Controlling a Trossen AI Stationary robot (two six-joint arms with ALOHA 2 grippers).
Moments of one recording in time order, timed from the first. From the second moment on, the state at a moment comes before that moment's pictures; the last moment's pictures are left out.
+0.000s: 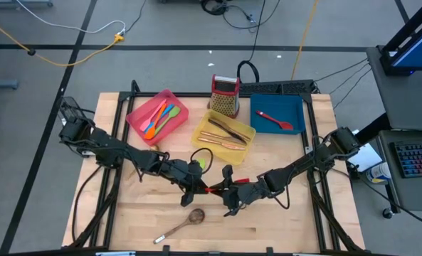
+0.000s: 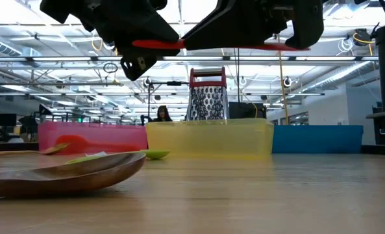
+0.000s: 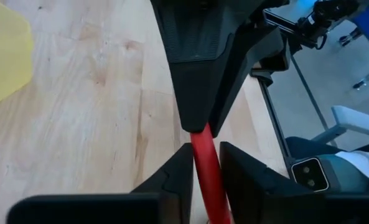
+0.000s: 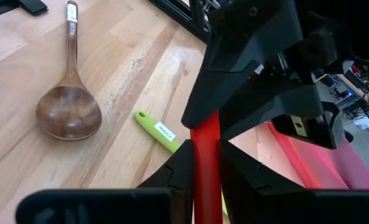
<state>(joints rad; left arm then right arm) -0.29 1.57 0.86 0.19 0.08 -0.45 0.45 1.75 0.99 0.30 0.47 -0.39</state>
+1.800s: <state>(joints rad) -0.16 1.39 0.86 -0.11 -0.22 -0.45 0.54 1.75 0.99 0.29 0.58 -0.38</state>
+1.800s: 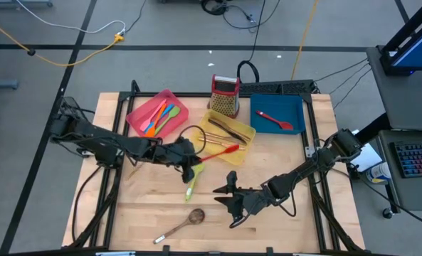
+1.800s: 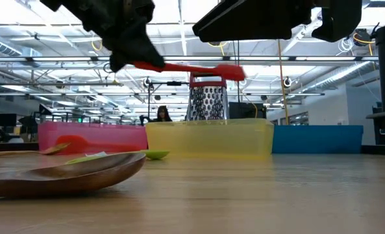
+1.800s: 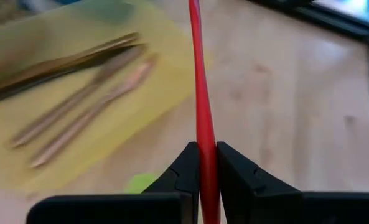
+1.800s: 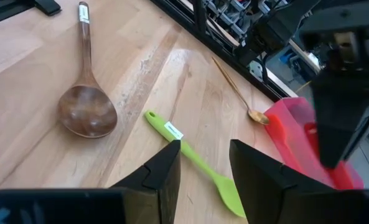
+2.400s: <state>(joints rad) -0.08 1.15 0.86 -0.62 -0.49 -0.52 0.54 1.75 0.99 0.29 0.58 -0.38</state>
